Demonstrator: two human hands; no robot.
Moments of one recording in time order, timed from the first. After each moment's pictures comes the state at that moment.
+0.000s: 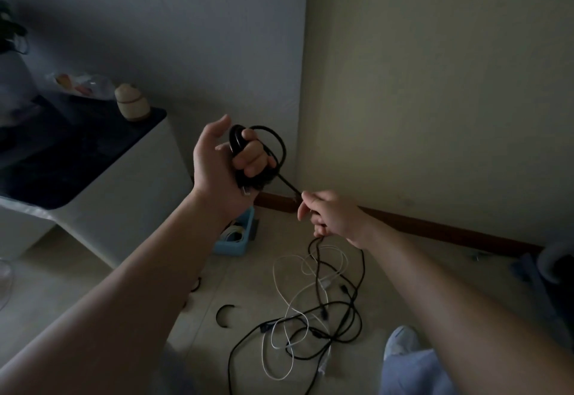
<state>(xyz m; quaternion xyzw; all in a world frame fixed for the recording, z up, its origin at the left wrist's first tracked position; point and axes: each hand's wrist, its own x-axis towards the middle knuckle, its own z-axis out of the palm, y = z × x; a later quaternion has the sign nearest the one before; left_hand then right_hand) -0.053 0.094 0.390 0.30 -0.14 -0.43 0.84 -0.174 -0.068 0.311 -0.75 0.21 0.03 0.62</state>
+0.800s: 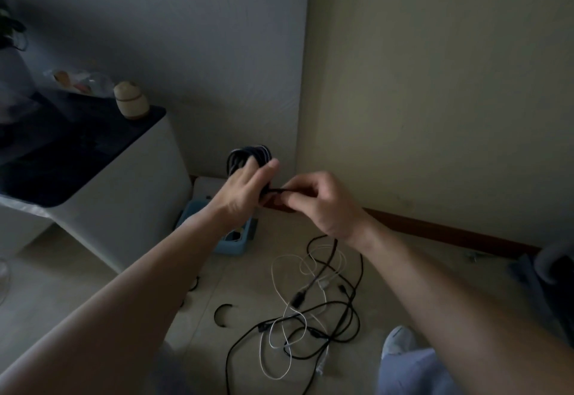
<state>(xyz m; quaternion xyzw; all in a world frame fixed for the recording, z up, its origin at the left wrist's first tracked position) -0.043 0.094 0.345 0.77 -0.36 -0.21 0.48 -0.178 -0.032 0.360 -0.81 0.04 -0.14 0.57</state>
